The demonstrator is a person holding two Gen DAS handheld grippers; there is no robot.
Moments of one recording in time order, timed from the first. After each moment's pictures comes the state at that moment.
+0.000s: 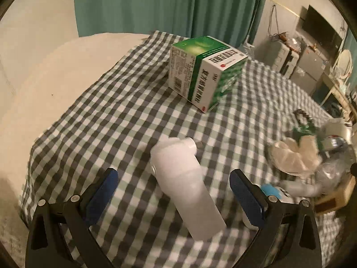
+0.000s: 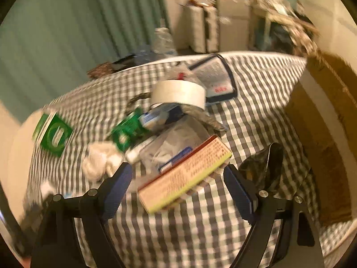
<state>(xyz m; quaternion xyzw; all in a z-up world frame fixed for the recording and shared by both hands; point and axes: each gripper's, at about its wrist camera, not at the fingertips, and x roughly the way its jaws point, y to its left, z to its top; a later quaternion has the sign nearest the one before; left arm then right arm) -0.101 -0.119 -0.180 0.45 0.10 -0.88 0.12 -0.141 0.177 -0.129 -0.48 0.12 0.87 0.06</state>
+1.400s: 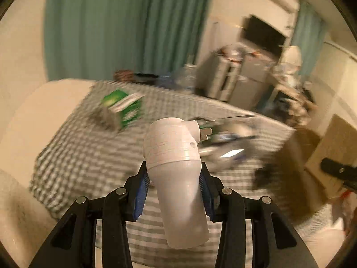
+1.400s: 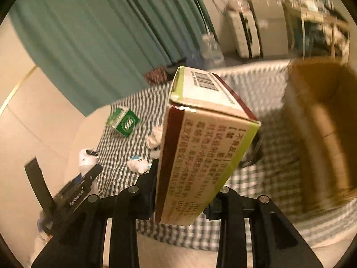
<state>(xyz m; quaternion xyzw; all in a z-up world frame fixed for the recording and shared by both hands) 0.009 0.004 -0.025 0.36 0.09 -0.93 -0.04 0.013 0.266 -0.007 -0.42 0.15 0.88 -0.15</state>
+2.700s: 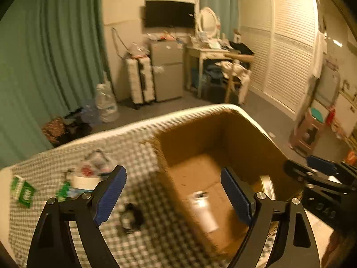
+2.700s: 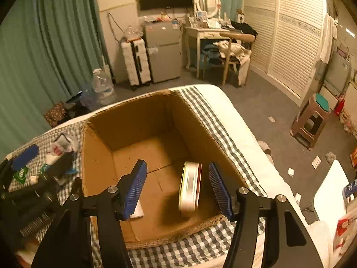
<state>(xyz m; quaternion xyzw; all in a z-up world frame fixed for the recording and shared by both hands) -0.030 0.354 0.036 0.33 -0.10 -0.92 -0.20 0.039 0.506 0.017 -0.38 0.10 0.90 0.18</state>
